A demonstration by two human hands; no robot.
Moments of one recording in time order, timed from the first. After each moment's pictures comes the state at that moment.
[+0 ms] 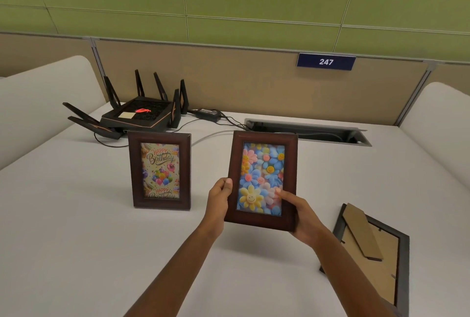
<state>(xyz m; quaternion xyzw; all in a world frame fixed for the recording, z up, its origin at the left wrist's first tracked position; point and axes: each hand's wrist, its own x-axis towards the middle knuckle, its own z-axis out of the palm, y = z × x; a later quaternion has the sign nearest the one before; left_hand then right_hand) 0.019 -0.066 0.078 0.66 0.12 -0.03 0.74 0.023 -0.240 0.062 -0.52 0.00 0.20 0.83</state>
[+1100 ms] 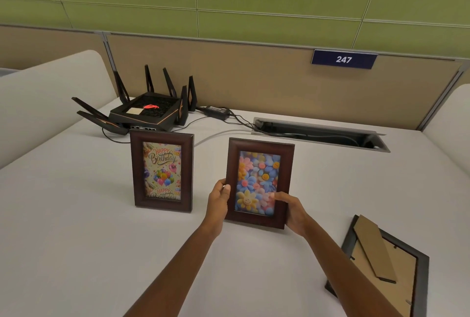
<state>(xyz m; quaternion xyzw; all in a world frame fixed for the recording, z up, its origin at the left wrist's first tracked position) 0.051 -0.061 0.048 0.69 0.14 0.00 0.71 0.089 -0.232 0.020 -0.58 0.00 0.21 0.79</state>
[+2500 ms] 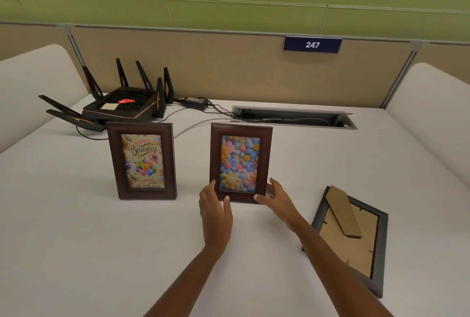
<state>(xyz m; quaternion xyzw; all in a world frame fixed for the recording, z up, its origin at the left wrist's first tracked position) -0.002 -0.101 0.014 0.87 0.11 0.20 0.44 0.037 -0.251 0.018 -0.79 0.03 0.11 0.60</state>
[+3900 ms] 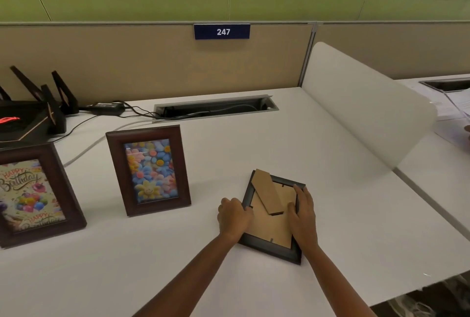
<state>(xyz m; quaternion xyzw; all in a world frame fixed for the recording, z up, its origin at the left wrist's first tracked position) -0.007 -0.273 0.036 0.92 -0.01 -0.16 0.36 -0.057 -0.409 0.006 -0.82 0.25 -0.17 0.48</state>
